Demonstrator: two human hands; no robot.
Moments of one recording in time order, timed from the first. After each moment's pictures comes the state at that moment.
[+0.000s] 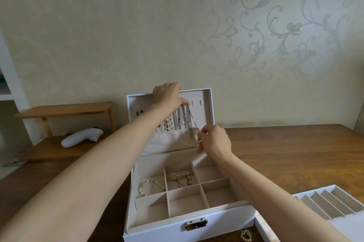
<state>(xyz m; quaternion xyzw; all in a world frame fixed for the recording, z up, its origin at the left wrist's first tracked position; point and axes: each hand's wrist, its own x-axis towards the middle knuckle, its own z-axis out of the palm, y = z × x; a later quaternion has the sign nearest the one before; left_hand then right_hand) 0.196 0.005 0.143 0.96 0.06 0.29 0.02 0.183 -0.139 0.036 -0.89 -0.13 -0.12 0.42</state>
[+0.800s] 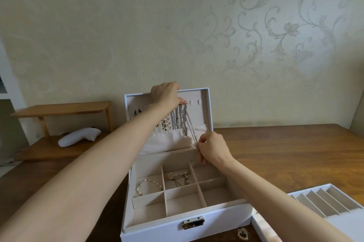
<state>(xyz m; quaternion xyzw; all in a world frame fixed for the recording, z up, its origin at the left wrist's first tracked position) 0.197 0.005 0.144 0.96 0.07 0.29 0.02 0.171 -0.148 0.031 -0.91 -0.16 -0.06 0.38</state>
